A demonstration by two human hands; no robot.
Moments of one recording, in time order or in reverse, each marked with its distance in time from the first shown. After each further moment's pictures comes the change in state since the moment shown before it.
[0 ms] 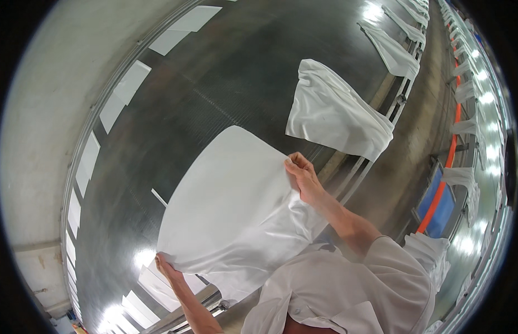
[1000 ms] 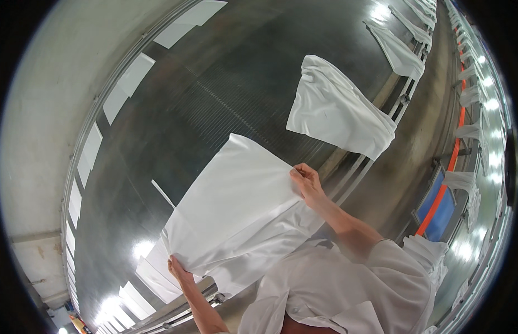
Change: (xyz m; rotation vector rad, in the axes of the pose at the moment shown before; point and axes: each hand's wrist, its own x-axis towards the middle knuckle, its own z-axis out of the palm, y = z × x) left_hand -0.060 -0.033 -0.018 -0.054 0.127 -0.120; right_hand -0.026 0.028 -0.041 -0.217 0.096 0.081
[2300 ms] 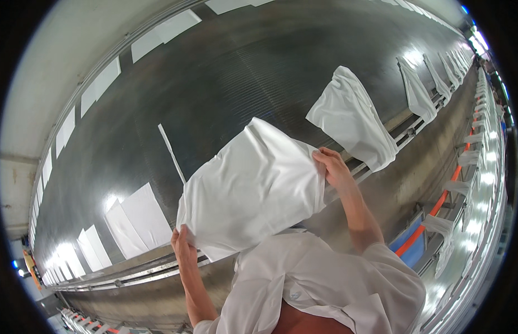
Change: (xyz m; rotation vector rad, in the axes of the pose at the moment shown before) left_hand -0.145 0.000 0.054 -0.114 -0.037 -0.214; right_hand -0.001 -0.070 -0.026 -0.137 -0.222 0.148
